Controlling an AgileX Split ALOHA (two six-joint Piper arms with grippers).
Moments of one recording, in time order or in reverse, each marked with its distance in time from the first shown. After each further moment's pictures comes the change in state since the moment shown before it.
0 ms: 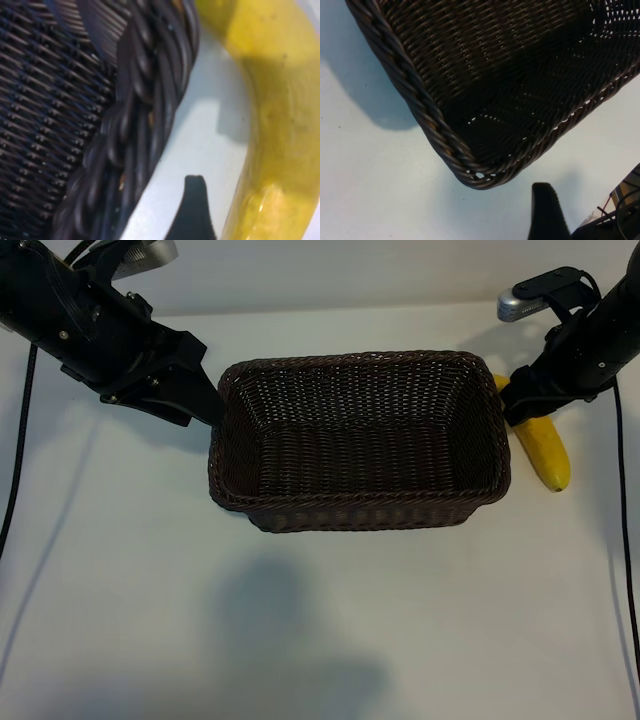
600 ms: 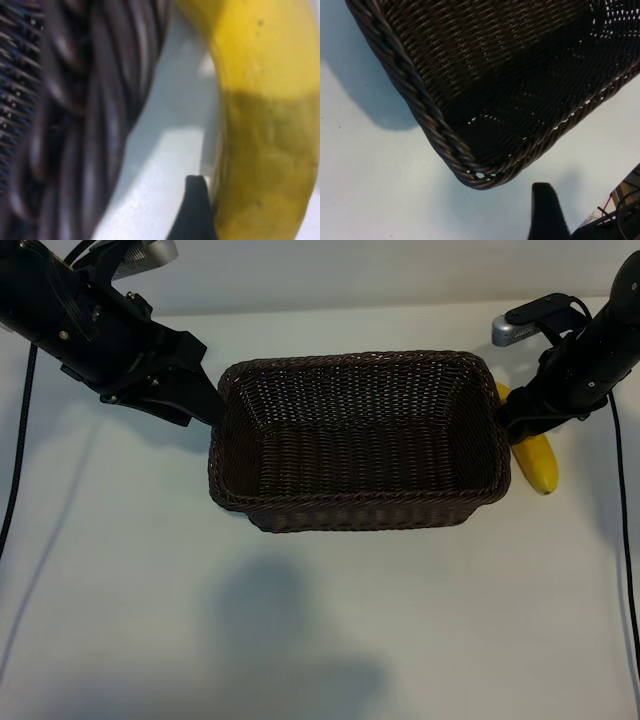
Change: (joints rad) left arm 0.000 0.000 0.000 0.000 0.000 0.001; right arm -0.001 0.080 0.000 -0.024 -0.031 0.000
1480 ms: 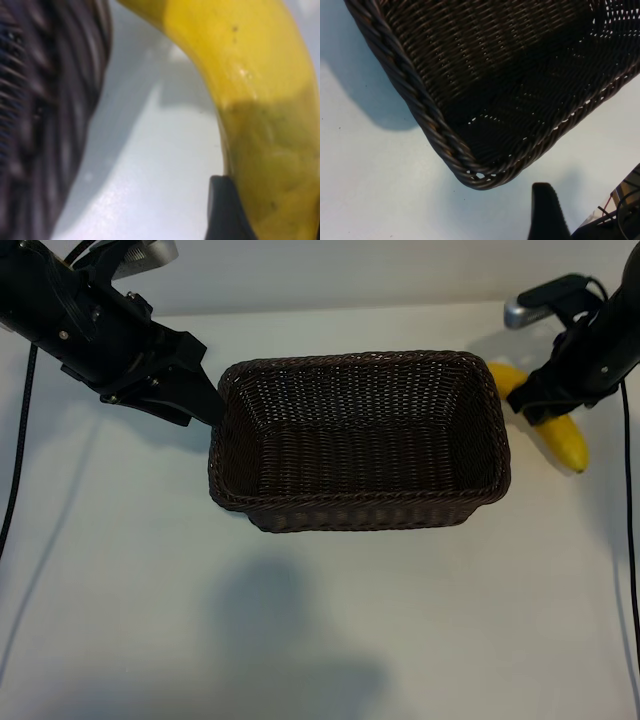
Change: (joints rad) left arm 0.000 0.000 0.000 0.000 0.000 0.004; right arm 0.000 -0.077 0.000 -0.090 0.001 0.101
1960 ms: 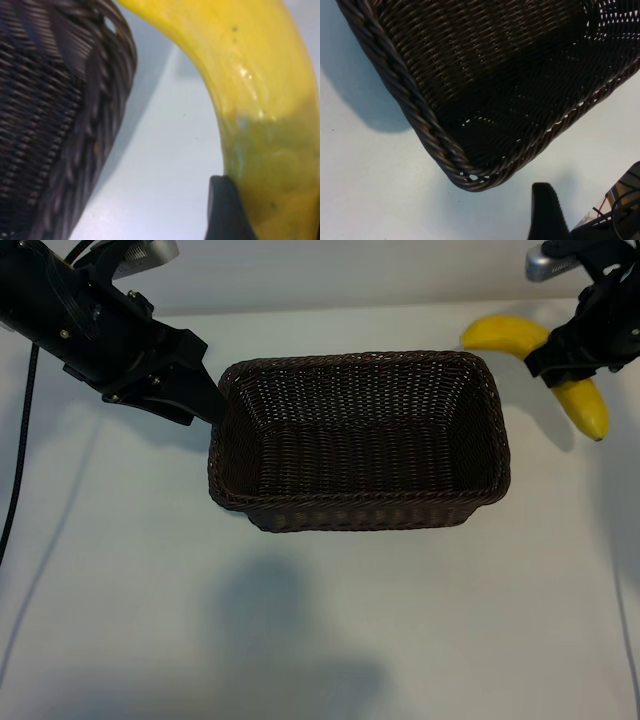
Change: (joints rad) left arm 0.000 0.000 0.000 -0.014 0.001 0.000; right arm 0.000 -0.162 0.000 -0.018 0.059 0.035
